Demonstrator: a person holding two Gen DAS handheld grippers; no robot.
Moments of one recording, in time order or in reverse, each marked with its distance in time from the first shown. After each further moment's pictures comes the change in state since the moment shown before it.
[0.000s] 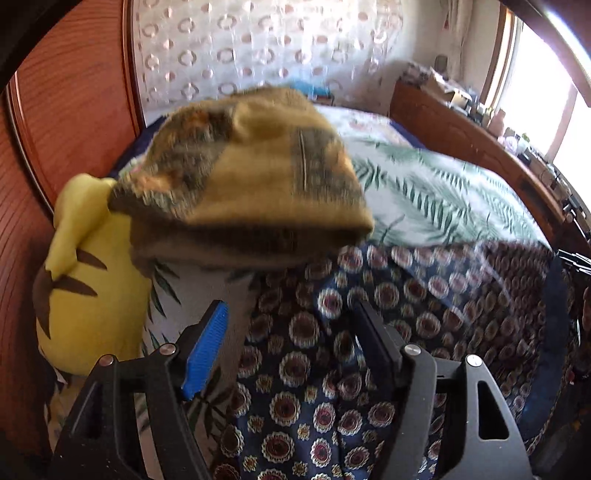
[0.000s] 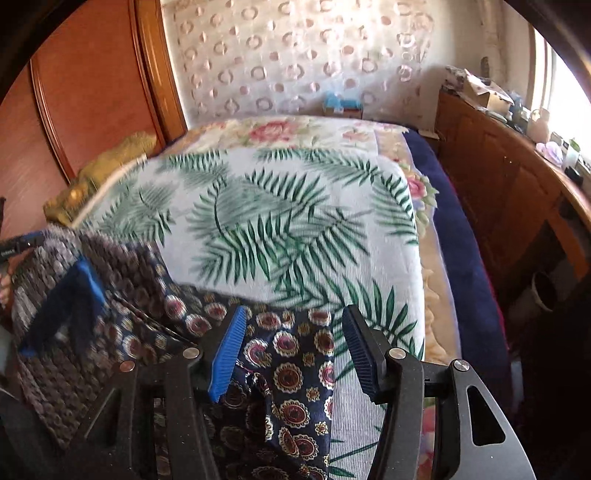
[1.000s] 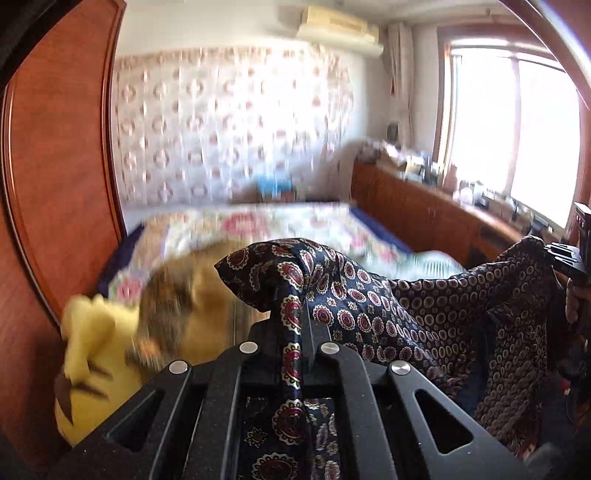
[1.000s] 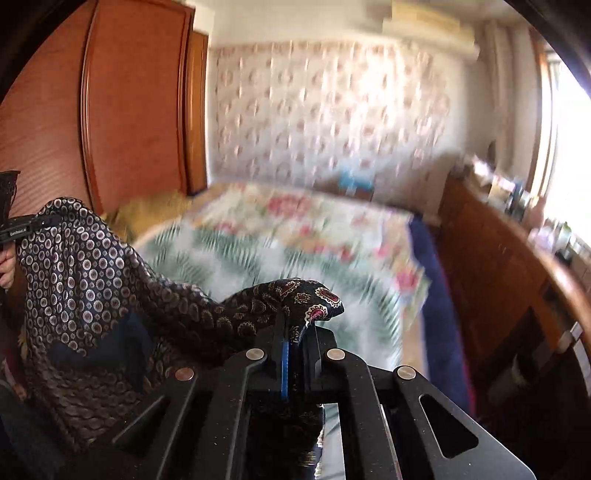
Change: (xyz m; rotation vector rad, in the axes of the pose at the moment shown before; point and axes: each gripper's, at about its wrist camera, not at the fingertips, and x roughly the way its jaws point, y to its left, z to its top) left arm -0.141 -0.065 0.070 0.116 -0.420 -0.086; right arm -0.114 0.033 0.051 -0.168 -0.358 -0.055
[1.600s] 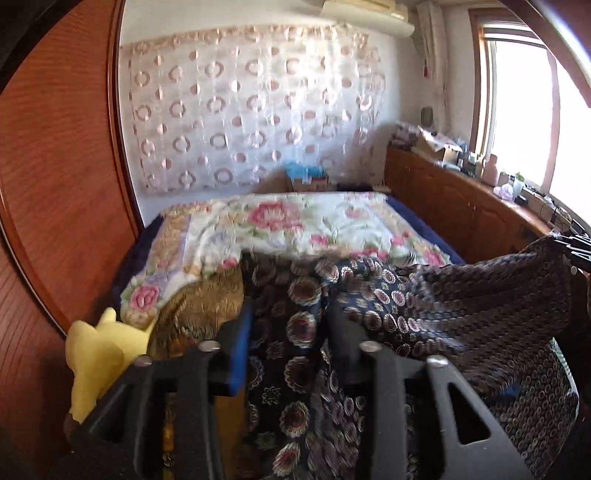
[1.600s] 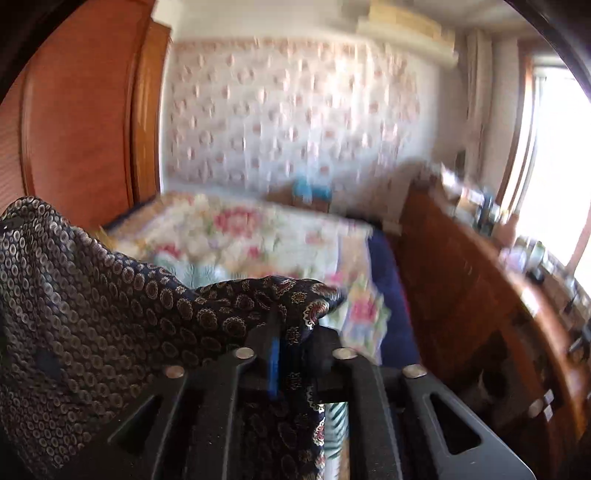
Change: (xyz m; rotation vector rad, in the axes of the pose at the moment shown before) left arm 0.133 0.061 0.036 -0.011 0.127 0.114; right arm 0.134 -0.002 0.062 0.034 0.136 -0.160
